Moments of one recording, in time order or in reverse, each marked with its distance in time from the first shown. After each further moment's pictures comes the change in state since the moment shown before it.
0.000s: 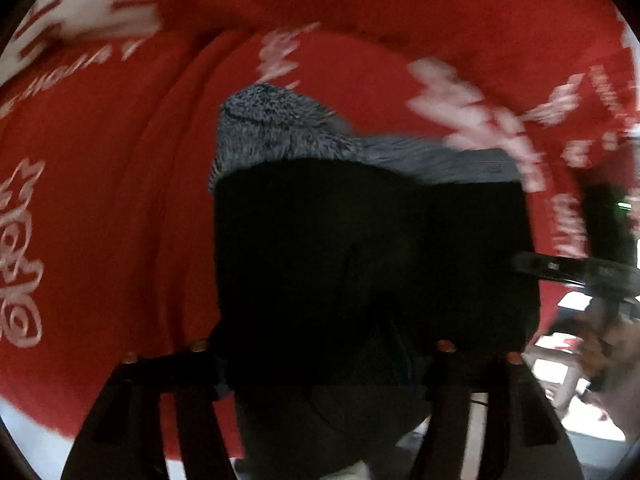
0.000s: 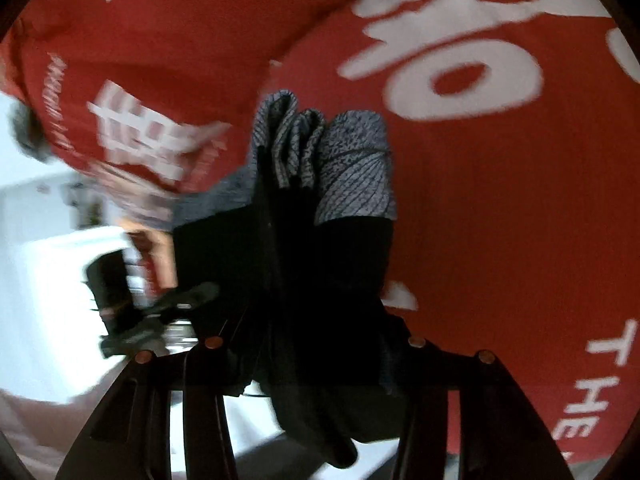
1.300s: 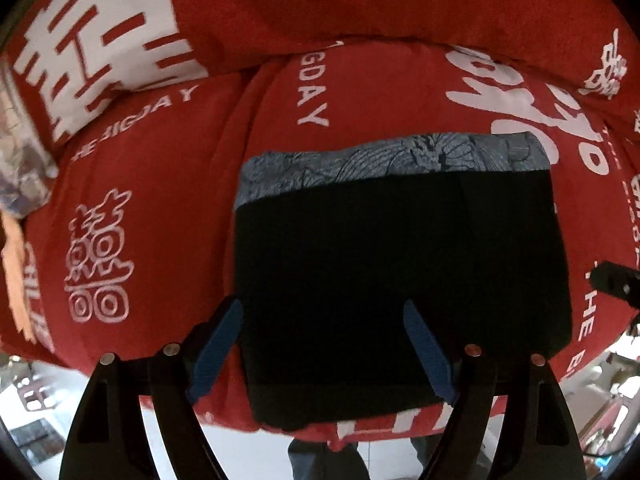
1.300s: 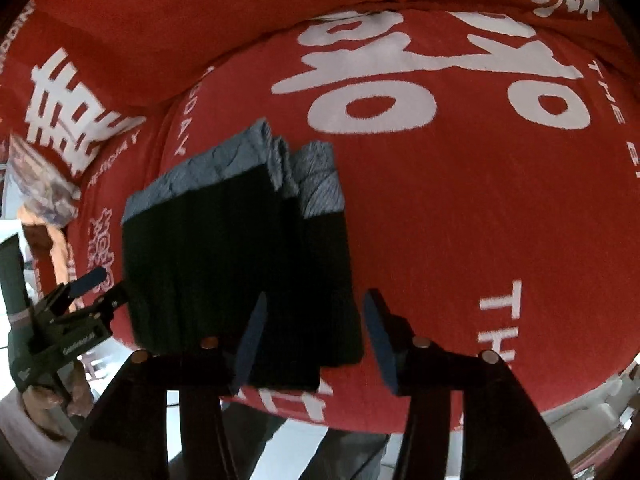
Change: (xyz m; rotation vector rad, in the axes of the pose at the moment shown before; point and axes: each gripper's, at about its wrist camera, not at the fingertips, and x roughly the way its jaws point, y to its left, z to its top) left arm -0.024 -0.080 -0.002 0.047 -0.038 0.378; right arm -0.045 0.042 -0.027 -0.060 -0.075 -0.313
